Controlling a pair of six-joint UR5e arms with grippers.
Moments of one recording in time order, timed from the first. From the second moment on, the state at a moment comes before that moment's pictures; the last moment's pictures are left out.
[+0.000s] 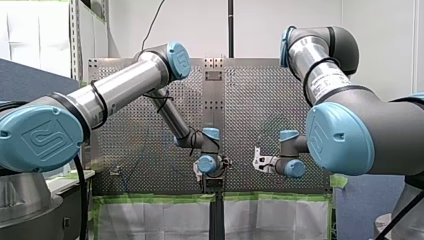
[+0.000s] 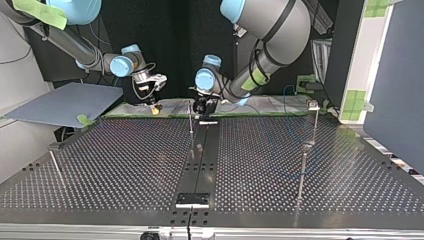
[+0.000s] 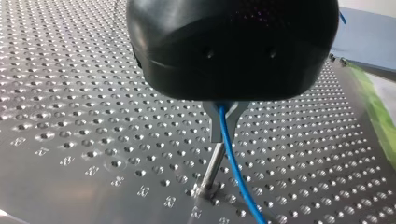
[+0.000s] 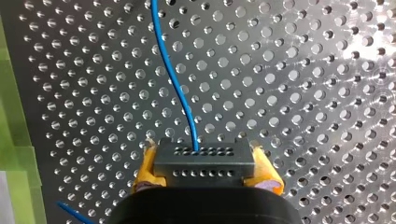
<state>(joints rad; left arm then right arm) -0.57 -2.60 -1.34 -2.49 -1.81 -1.92 1.85 -0.65 1.66 -0.91 1.17 1.70</state>
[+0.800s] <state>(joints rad) -0.54 -2.60 -1.34 -2.48 -1.81 -1.86 1.83 -0.65 1.65 -0.91 1.19 1.70</state>
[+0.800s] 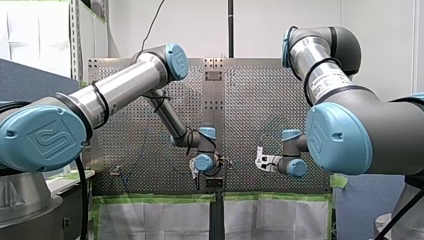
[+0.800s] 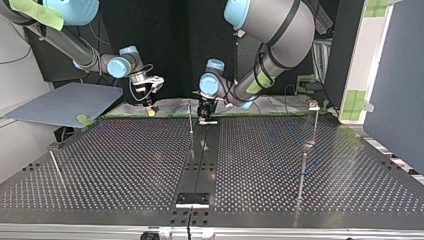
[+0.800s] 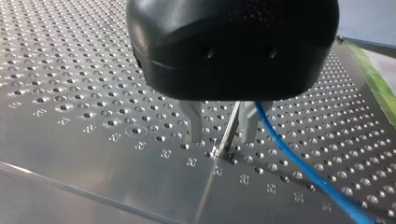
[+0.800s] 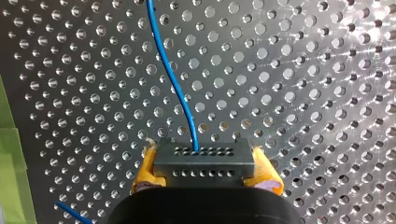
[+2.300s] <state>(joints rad) -0.60 -2.50 -1.51 -2.69 -1.81 -1.81 1.81 -0.65 1.65 -0.88 1.19 1.70</state>
